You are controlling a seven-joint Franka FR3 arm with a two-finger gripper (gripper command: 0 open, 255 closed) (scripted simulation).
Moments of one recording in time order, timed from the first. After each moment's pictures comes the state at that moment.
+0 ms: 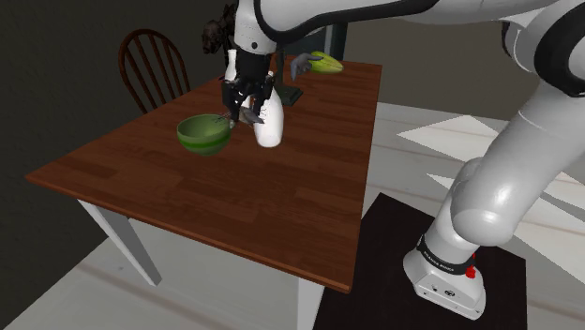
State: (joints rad) arm 0.05 -0.11 0.27 -1.84 0.07 1.96 0.36
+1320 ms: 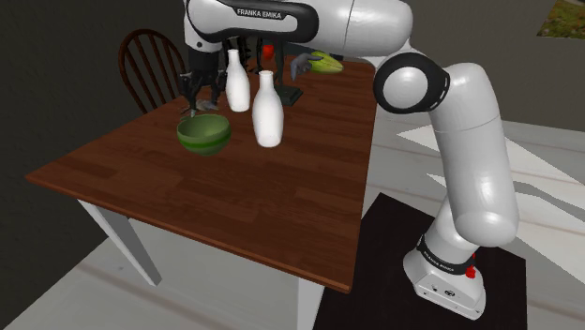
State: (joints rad) arm 0.10 0.57 0.25 -0.97 -0.10 1.75 0.36
